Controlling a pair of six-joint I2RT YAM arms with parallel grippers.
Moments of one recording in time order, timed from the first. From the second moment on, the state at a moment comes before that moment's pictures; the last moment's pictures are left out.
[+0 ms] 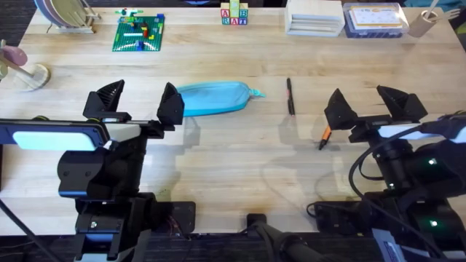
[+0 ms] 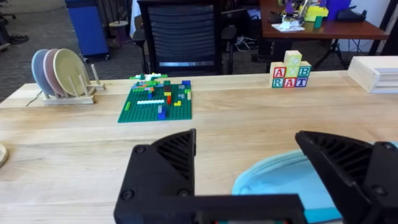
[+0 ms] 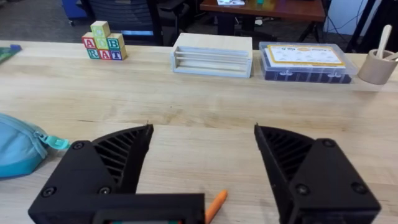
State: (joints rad) left arm 0.00 0.00 0.01 -0.02 0.01 0.00; right arm 0.01 0.00 0.01 -0.10 -0.04 0.00
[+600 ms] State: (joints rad) left arm 0.00 0.00 0.01 0.02 0.01 0.00; right arm 0.01 0.00 0.01 -0.09 -0.04 0.00
